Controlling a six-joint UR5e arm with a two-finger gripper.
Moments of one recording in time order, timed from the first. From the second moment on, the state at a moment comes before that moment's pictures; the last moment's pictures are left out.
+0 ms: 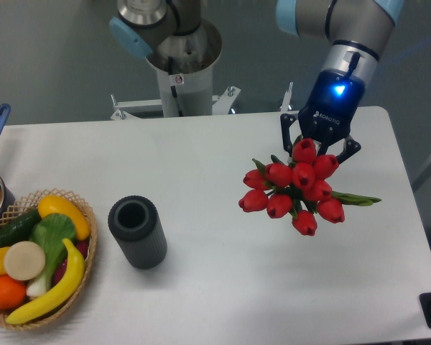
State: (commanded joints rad) arm 2.89 -1.73 -1.75 -0.86 0.55 1.06
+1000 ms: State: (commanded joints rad) arm 2.84 -1.78 -1.71 -0.77 0.54 1.05
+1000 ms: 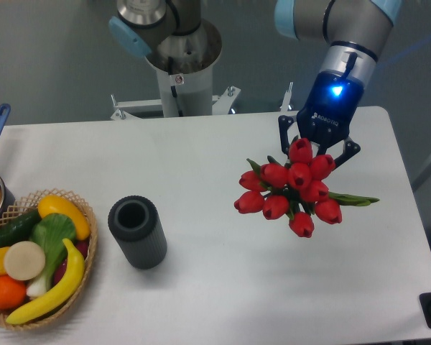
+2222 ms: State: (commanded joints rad) arm 2.57 -1.74 -1.78 -0.72 0.08 1.09
